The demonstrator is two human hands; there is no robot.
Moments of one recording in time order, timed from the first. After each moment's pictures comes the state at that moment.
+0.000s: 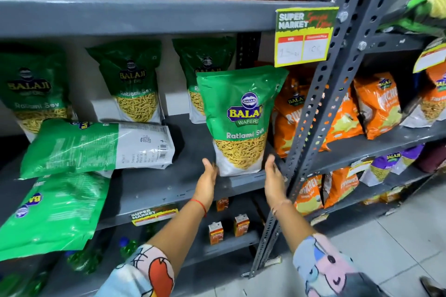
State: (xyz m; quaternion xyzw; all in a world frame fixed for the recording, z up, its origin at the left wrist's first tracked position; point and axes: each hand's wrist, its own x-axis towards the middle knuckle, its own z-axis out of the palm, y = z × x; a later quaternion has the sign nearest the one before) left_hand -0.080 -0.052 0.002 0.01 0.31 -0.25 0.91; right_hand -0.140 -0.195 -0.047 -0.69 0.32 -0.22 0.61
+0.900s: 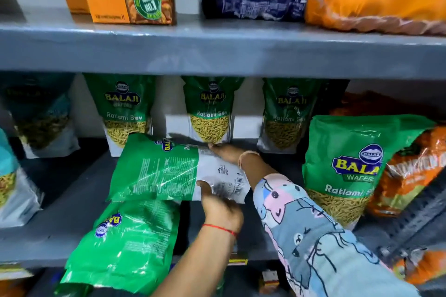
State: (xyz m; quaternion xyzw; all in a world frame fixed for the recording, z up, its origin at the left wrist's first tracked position) left_hand 0.012 0.032 0.012 0.16 0.17 -0.13 0.96; right_hand 0.117 -0.033 0.049 -0.92 -0.01 0.15 0.35
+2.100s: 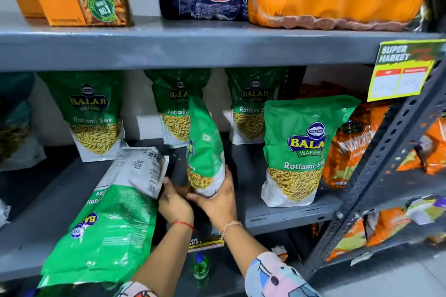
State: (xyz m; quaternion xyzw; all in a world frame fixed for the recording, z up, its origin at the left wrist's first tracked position) left_hand 0.003 0.064 -0.012 0.55 0.25 0.10 0.79; right_hand -0.014 -0.014 -0.046 -0.77 0.11 -0.25 0.58
